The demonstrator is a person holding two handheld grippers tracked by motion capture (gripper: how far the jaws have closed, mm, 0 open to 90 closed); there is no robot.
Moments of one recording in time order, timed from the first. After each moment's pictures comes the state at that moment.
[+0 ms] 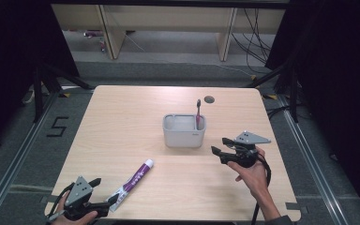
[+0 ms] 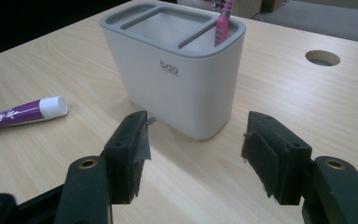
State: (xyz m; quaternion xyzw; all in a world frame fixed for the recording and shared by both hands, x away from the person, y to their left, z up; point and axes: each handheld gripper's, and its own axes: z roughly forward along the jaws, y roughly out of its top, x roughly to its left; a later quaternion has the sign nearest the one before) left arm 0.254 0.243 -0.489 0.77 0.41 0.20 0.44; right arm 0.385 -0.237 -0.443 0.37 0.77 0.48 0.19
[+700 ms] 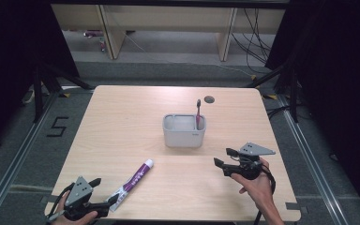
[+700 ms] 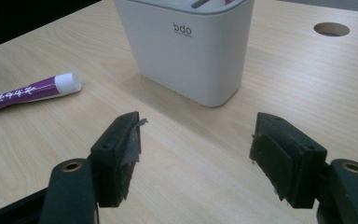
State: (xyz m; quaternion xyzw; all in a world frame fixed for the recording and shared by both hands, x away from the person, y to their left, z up) left arm 0.254 0.243 -0.489 0.77 0.41 0.20 0.44; right arm 0.357 -0.247 -0.456 0.38 0.78 0.47 0.17
